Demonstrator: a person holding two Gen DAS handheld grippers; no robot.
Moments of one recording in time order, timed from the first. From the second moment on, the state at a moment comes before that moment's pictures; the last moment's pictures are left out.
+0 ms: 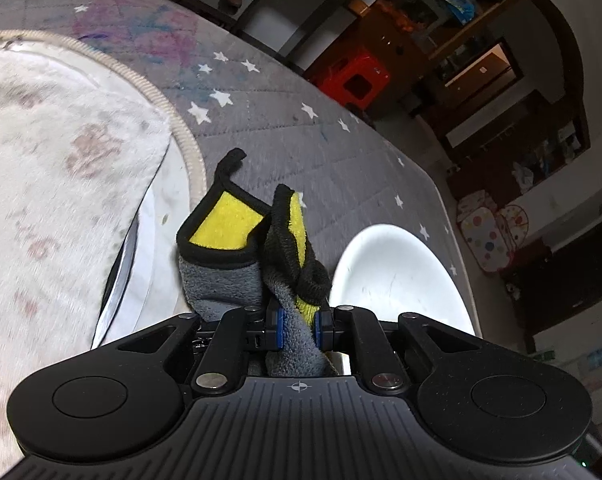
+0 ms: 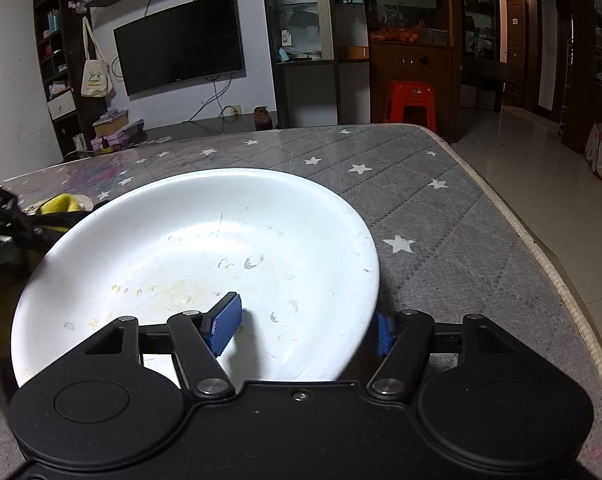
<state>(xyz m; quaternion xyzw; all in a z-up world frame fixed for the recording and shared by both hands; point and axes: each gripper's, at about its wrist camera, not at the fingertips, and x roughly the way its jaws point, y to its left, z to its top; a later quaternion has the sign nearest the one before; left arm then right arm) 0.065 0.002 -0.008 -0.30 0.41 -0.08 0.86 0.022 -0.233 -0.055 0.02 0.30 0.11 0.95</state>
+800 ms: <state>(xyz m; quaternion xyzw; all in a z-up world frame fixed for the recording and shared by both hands) 0.146 -0.033 -0.001 -0.23 0.41 -0.11 0.88 0.019 -0.230 -0.055 0.01 0.30 0.11 0.95</state>
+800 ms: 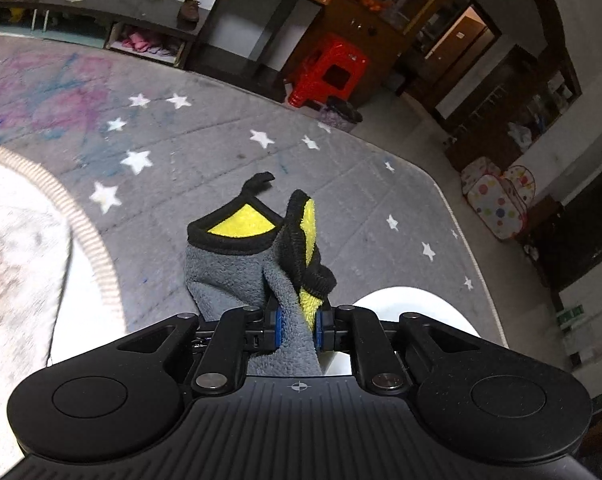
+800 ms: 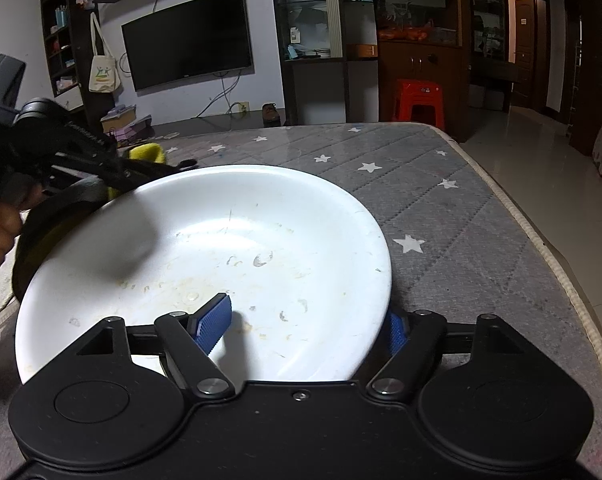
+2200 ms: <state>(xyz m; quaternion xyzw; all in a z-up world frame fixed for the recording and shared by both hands) 0.211 -0.162 0.006 -0.11 0.42 -0.18 0.88 0.017 -0.227 -0.055 0.01 0.31 0.11 0.94</state>
